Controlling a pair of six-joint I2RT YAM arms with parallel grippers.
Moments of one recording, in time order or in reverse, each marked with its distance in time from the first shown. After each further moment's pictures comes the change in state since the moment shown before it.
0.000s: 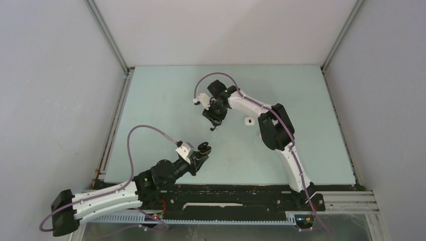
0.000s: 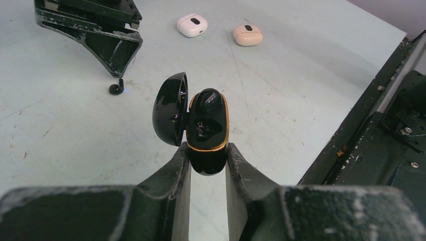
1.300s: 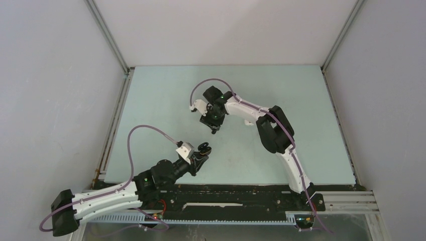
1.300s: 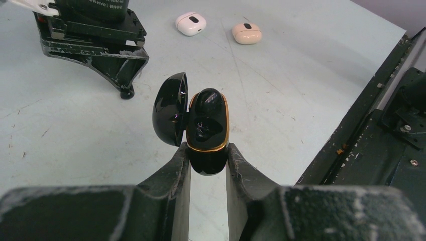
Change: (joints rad) left arm -0.001 -0.003 0.000 -0.007 0.009 0.003; right arm 0.063 -0.032 -0.080 0.047 0.072 -0.012
